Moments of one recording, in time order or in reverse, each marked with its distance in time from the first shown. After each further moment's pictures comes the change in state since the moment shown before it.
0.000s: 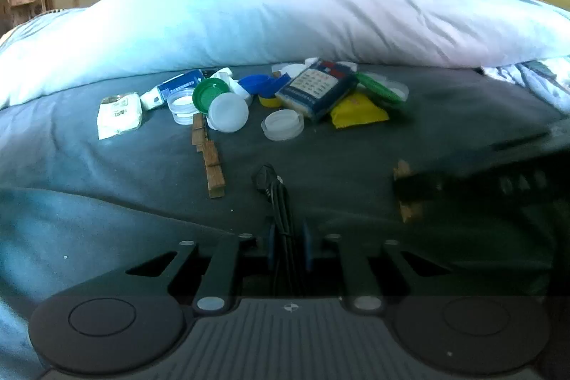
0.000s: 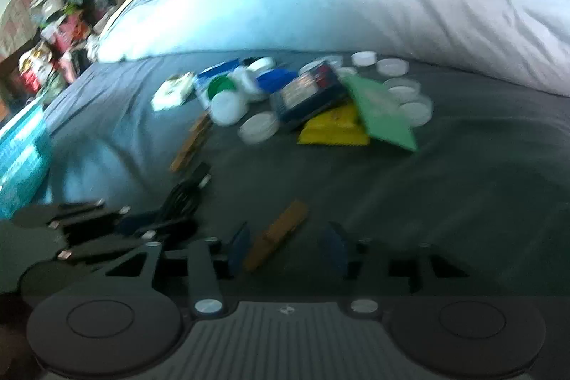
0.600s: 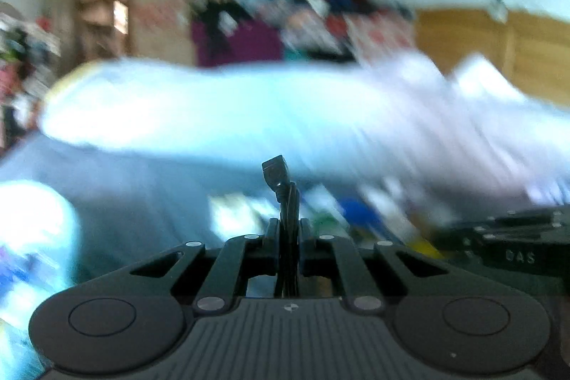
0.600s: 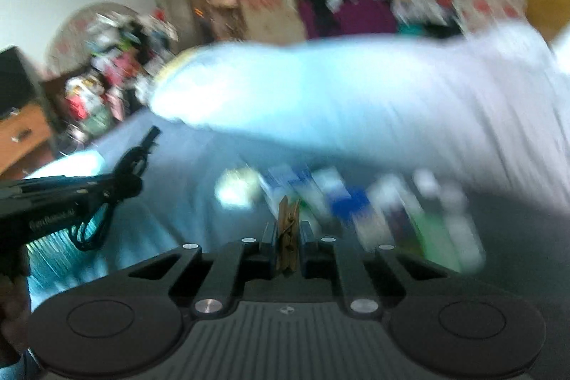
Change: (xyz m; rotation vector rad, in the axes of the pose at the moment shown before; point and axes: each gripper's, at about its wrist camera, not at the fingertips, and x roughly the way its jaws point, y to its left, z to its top) left arm -0.113 0.072 0.067 -0.162 -0.264 0.220; right arm -0.039 0.059 0.083 -0.134 -0.259 0.143
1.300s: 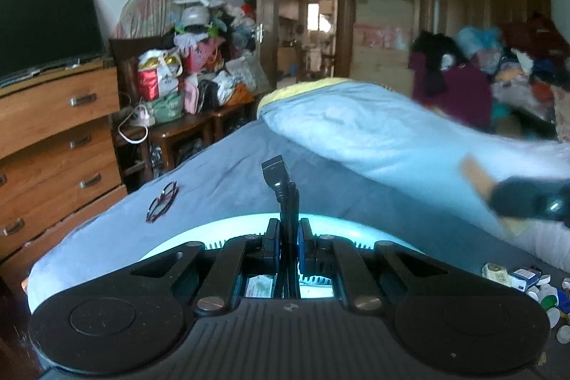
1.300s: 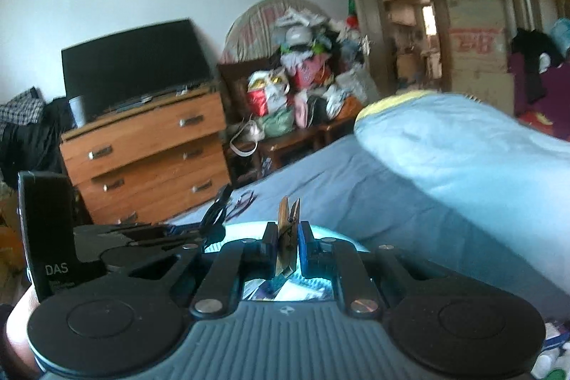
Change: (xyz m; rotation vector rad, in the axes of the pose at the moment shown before) left arm -0.122 0.250 0.029 -0.301 0.001 0.538; right arm 0.052 0.290 0.116 -0.282 0.024 0.508
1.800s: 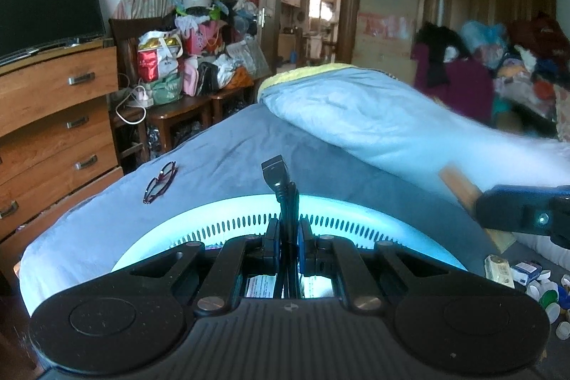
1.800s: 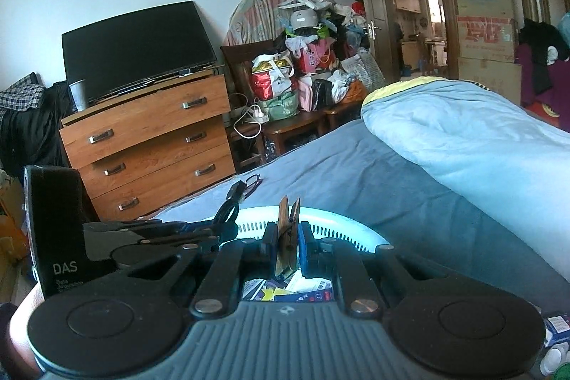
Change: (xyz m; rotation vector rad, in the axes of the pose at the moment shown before) left arm 0.021 0.023 -0.010 -0.025 0.045 -0.015; right arm 0.032 0.036 -0.007 -0.016 0.046 0.000
